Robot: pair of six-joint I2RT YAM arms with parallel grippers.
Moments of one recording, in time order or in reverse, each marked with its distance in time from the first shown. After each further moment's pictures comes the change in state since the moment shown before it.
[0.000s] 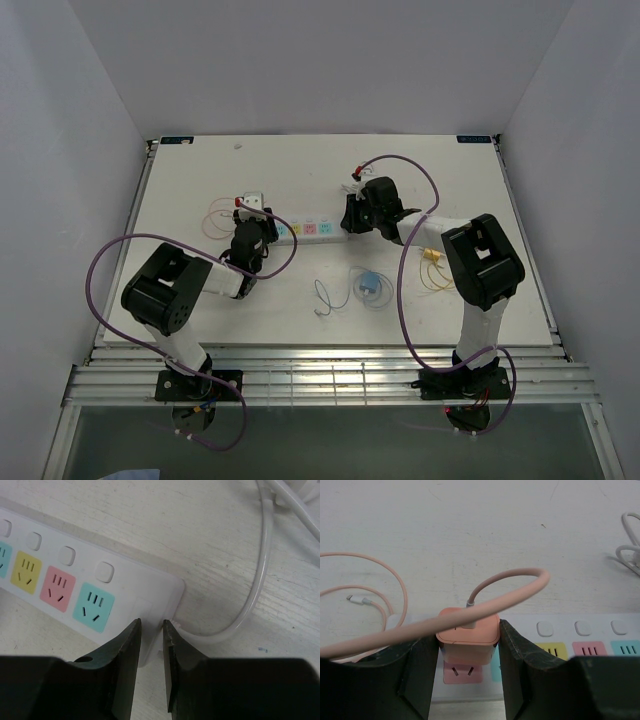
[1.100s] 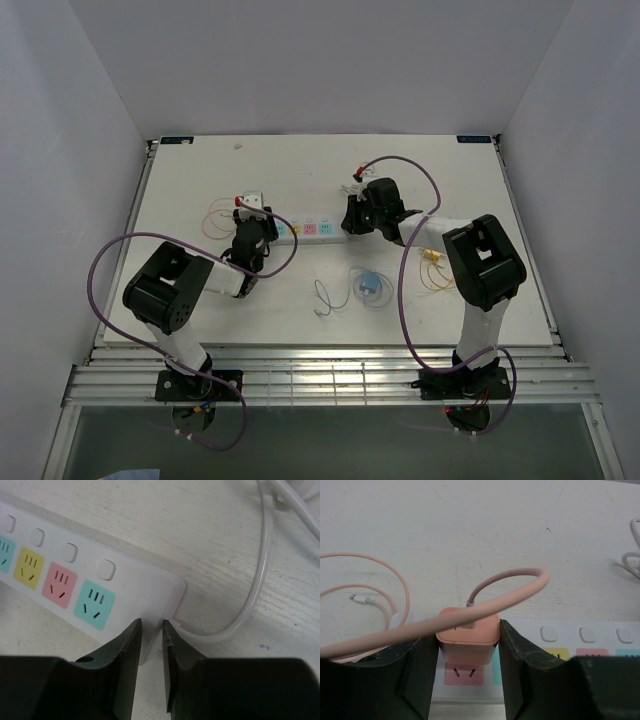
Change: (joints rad) left arm -0.002 0.014 0.013 0.000 -0.034 -0.008; right arm -0.011 -0.009 -0.018 0.011 -0.016 0.002
